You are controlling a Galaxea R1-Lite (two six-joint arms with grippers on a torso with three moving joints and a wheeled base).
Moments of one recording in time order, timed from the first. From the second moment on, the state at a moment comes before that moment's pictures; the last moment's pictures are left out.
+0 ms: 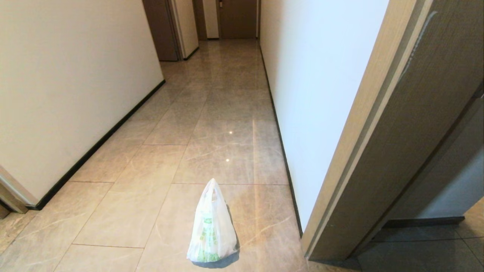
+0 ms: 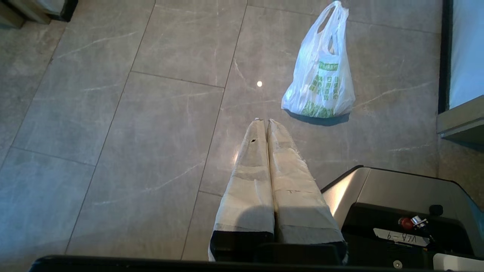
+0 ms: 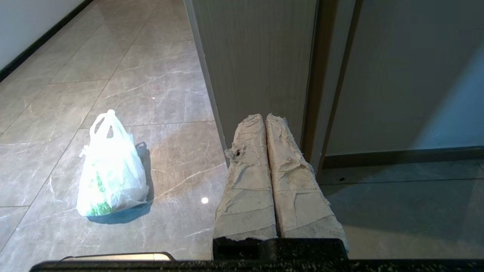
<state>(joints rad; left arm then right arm) -0.13 0.50 -0.75 0.78 0.25 -0.13 -0.01 0.00 -0.03 0.06 -0.01 0.06</state>
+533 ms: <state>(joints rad) -0.07 0.29 -0.82 1.05 0.11 -0.19 -0.01 0.00 -0.02 0.06 -0.01 0.06</state>
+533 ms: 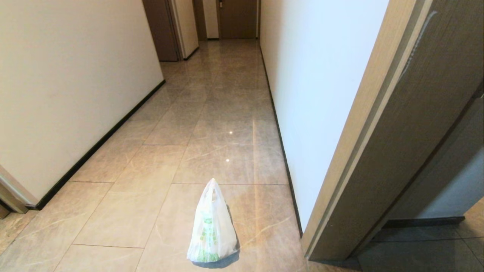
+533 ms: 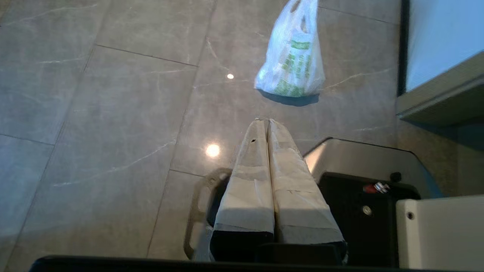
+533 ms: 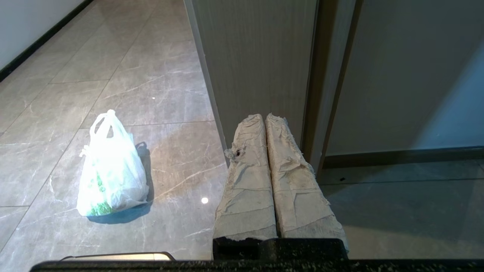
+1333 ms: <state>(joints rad) -0.01 0.01 -0.70 1.13 0.00 -0.08 -0.01 0.00 -0.02 0.06 -0.01 0.06</state>
